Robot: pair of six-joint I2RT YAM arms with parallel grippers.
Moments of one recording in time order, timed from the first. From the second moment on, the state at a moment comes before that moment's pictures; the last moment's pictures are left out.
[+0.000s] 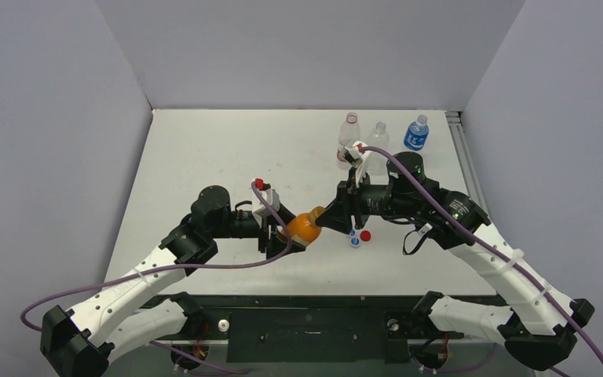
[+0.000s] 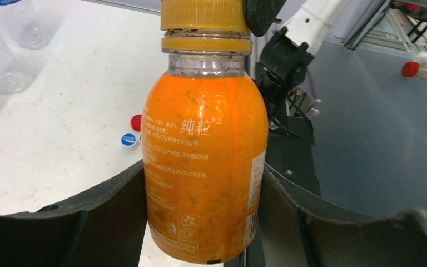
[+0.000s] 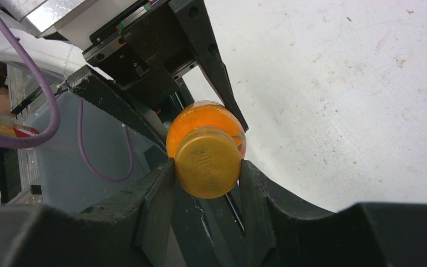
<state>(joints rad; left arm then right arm) -0.72 0.92 0.72 0.05 0.78 -0.09 0.78 1.05 1.31 -0.70 -0.49 0.25</state>
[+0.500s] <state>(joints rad) -0.90 0.86 0.67 0.07 0.21 0.11 0.77 1.12 1.31 -0.64 -0.31 0.49</state>
